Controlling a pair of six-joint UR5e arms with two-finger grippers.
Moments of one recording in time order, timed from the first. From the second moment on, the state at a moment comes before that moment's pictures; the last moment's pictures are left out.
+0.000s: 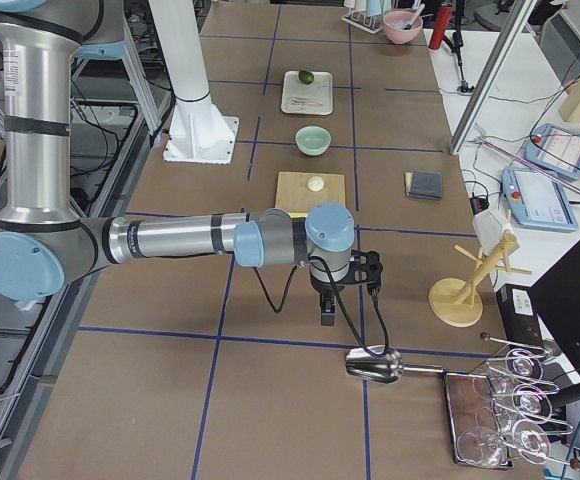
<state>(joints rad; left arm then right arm) -1.51 -1.66 -1.69 -1.66 -2.36 0.00 1.56 -1.64 1.78 -1.56 2.38 0.12</state>
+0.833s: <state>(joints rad) -1.07 -1.74 -1.88 -1.92 -2.15 -0.68 1.51 -1.56 1.80 -1.55 2.41 0.14</state>
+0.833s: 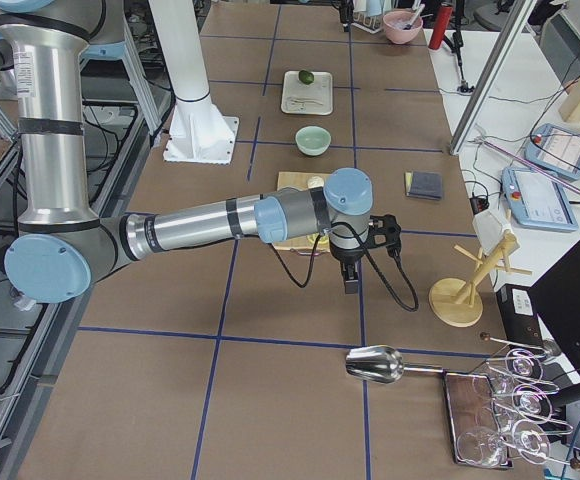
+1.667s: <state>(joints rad) -0.59 -1.87 -1.81 -1.94 -1.74 -1.20 1.38 -1.48 1.84 -1.49 2.42 0.46</state>
